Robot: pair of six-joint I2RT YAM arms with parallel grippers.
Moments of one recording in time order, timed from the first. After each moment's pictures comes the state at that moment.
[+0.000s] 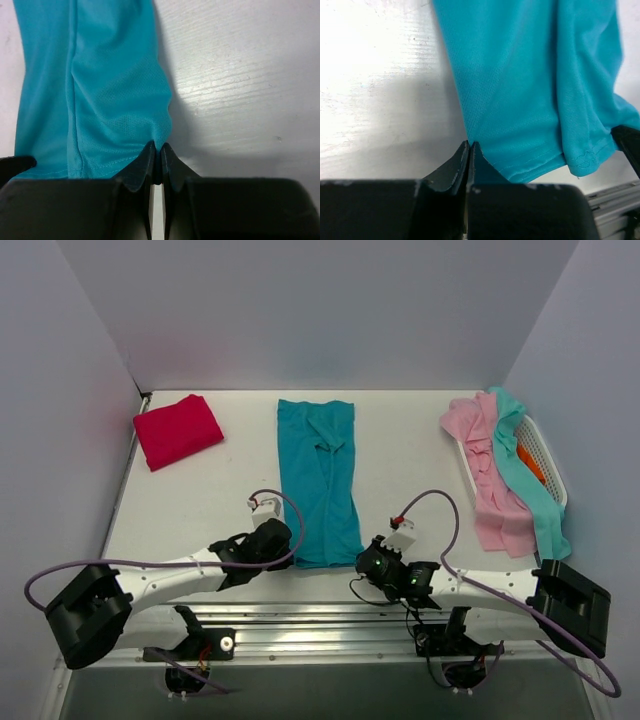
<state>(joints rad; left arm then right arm) -0.93 1.27 0.55 -0.16 -0.32 -0.95 1.10 1.18 0.35 -0.06 0.65 1.28</state>
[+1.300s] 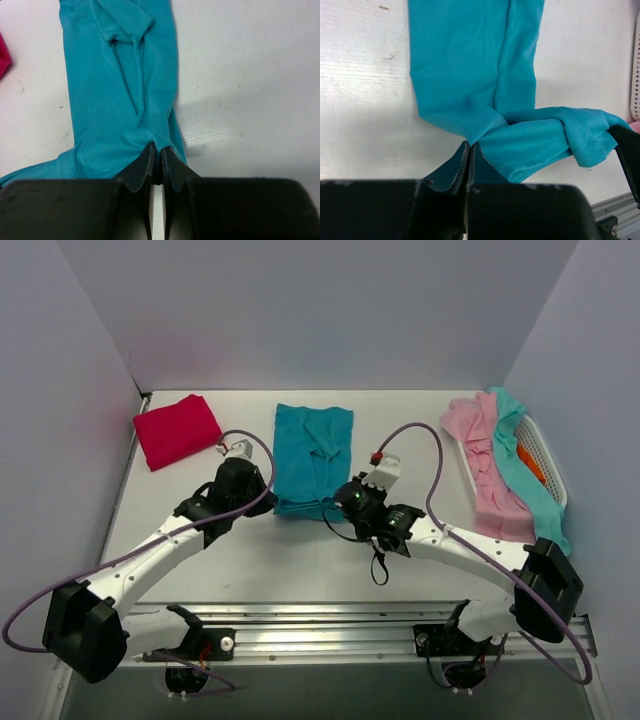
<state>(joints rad) -0.60 1.17 0.86 -0.33 -0.15 -0.77 0.93 1.33 0.87 -0.26 0.78 0.96</state>
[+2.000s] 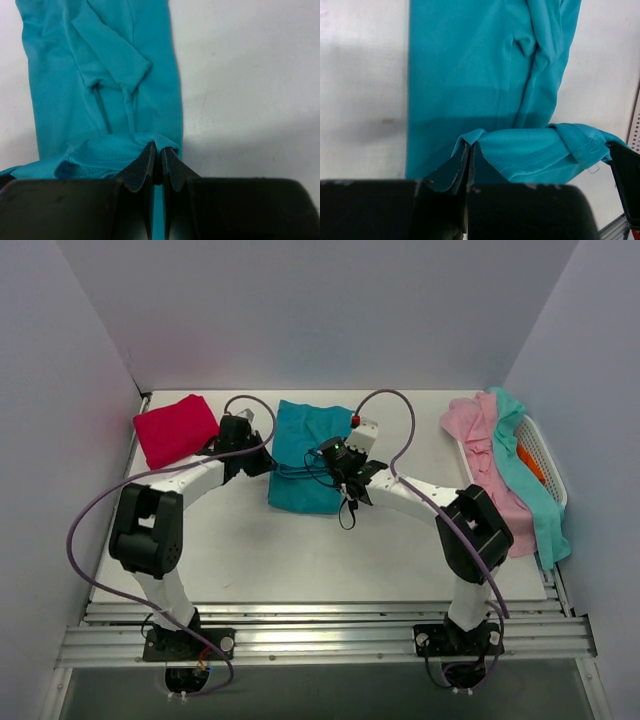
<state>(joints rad) -0.31 1.76 1.17 -0.14 0.17 -0.67 0.73 1.79 1.21 -0.16 0.68 0.82</state>
